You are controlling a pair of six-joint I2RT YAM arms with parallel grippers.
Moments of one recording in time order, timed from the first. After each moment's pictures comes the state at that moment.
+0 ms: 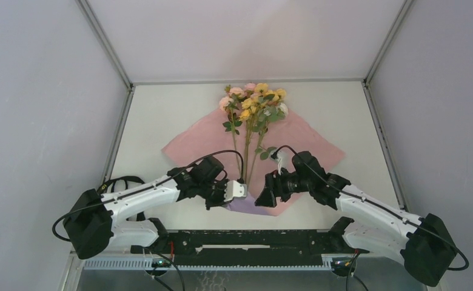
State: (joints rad) left arm -0.88 1.20 0.67 -0.52 0.44 0.58; right arm 0.73 0.96 0.53 -0.24 -0.58 0.48
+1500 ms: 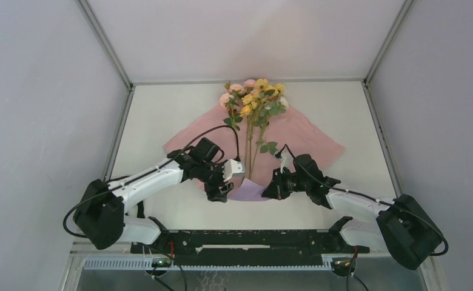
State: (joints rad) left arm -0.70 1.31 0.82 -0.64 0.52 0.55; right arm 0.63 1.15 0.35 0.15 -0.57 0.51
